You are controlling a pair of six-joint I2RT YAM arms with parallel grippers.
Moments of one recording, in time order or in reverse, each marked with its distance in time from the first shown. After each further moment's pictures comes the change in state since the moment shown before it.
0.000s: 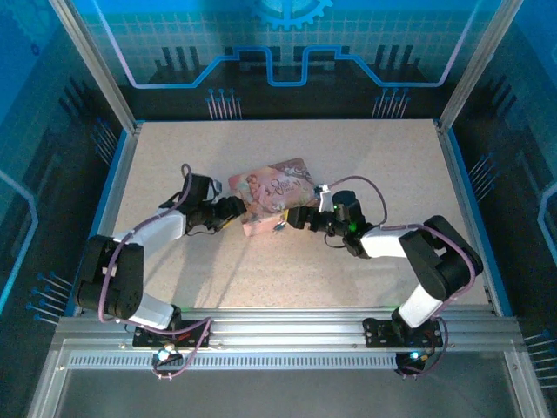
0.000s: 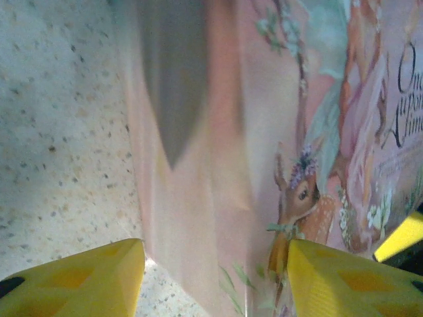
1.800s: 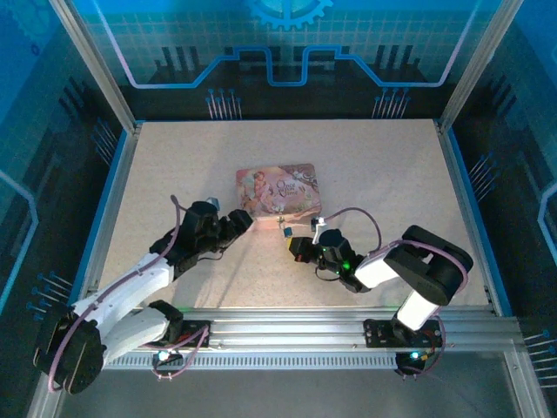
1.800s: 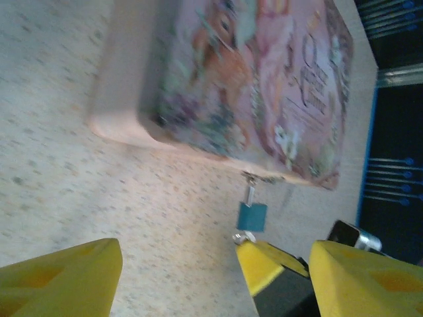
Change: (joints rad) left arm -0.241 -0.455 -0.219 0.018 -0.294 -0.352; right arm 0.293 0.012 -0.247 0.259 0.381 0.259
